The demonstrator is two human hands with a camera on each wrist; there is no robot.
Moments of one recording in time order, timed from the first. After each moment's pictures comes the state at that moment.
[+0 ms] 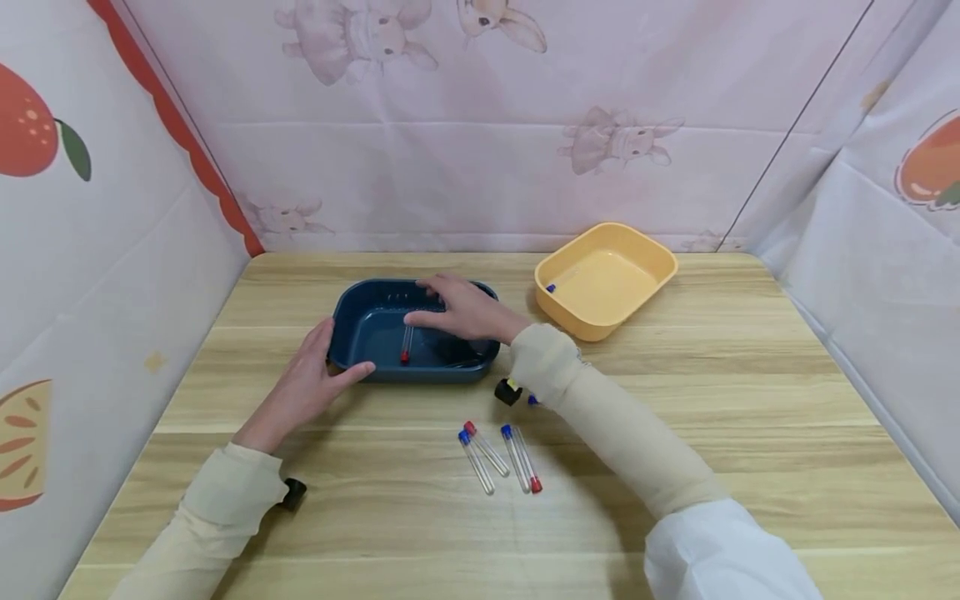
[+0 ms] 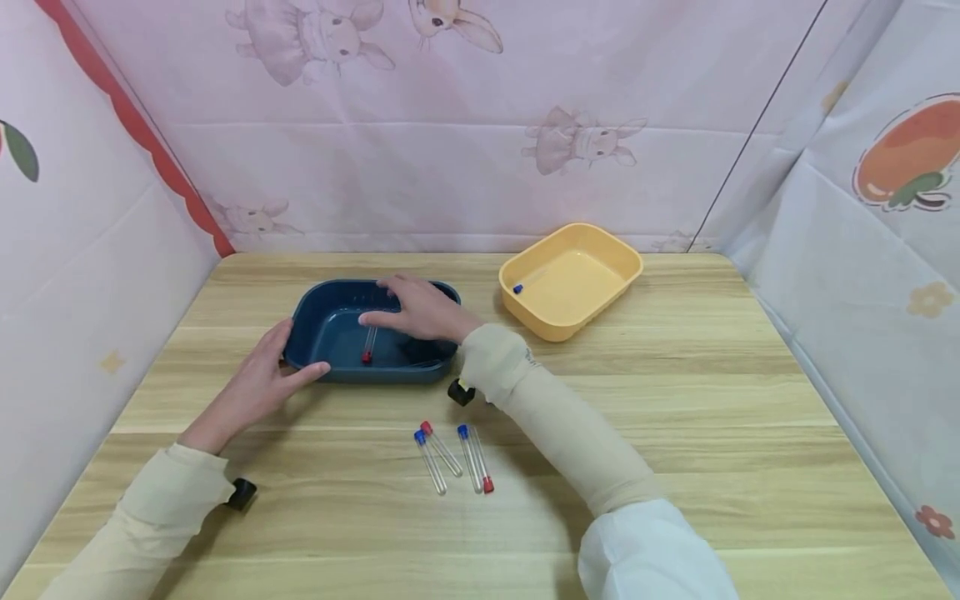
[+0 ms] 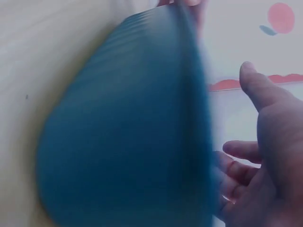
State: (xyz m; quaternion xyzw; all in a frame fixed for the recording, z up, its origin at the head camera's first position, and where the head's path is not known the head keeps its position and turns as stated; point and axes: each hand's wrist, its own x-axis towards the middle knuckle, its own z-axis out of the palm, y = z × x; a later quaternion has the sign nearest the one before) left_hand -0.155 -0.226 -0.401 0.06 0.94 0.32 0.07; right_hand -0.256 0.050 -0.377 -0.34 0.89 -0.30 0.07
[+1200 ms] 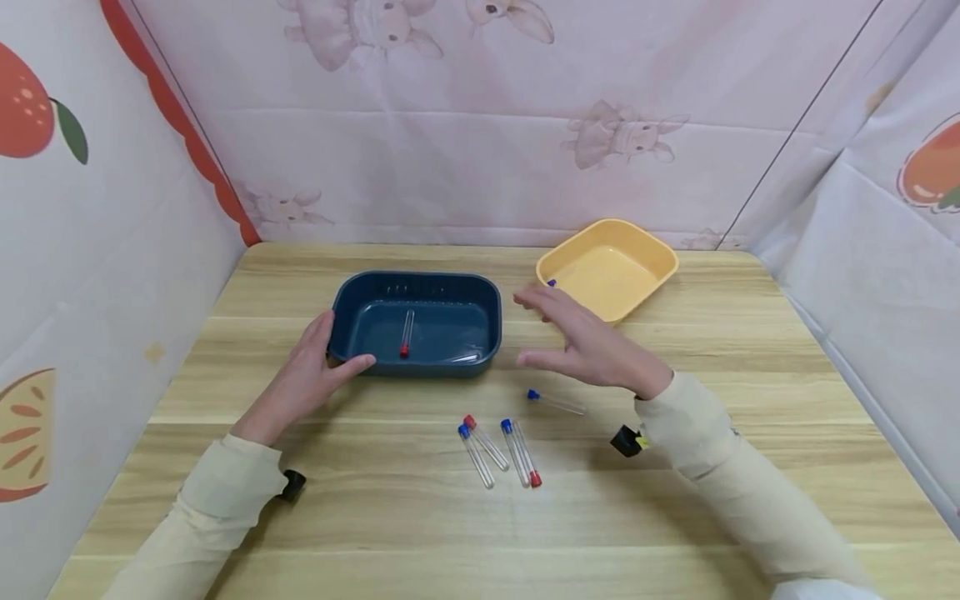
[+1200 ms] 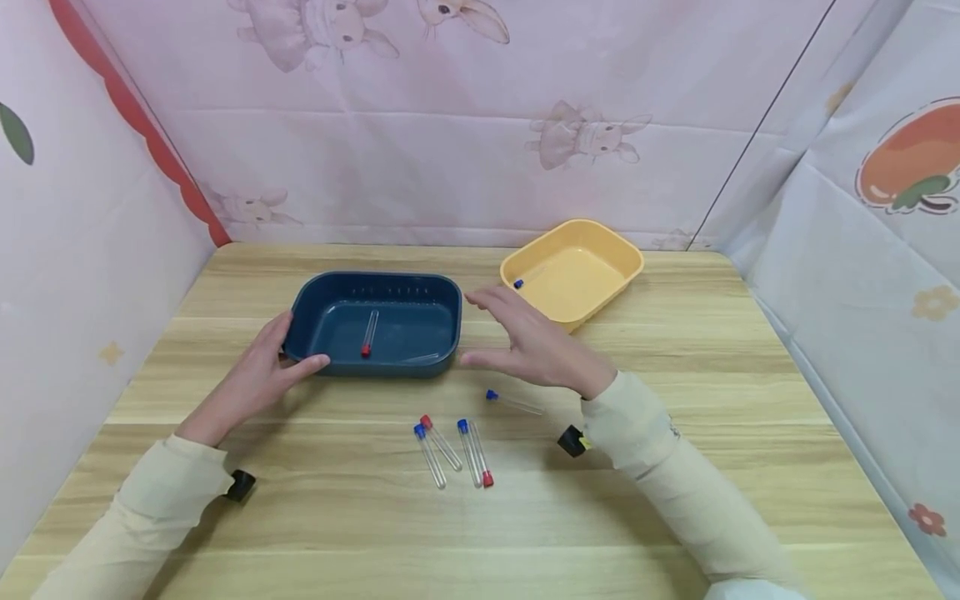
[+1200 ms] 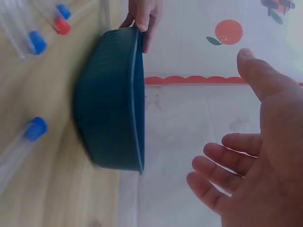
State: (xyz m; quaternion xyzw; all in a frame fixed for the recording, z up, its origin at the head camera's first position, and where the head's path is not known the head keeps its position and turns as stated) left_hand -0.157 -0.229 -0.405 0.06 0.94 0.33 0.08; right_hand -0.160 0.180 -0.344 -0.36 0.88 -0.31 0.01
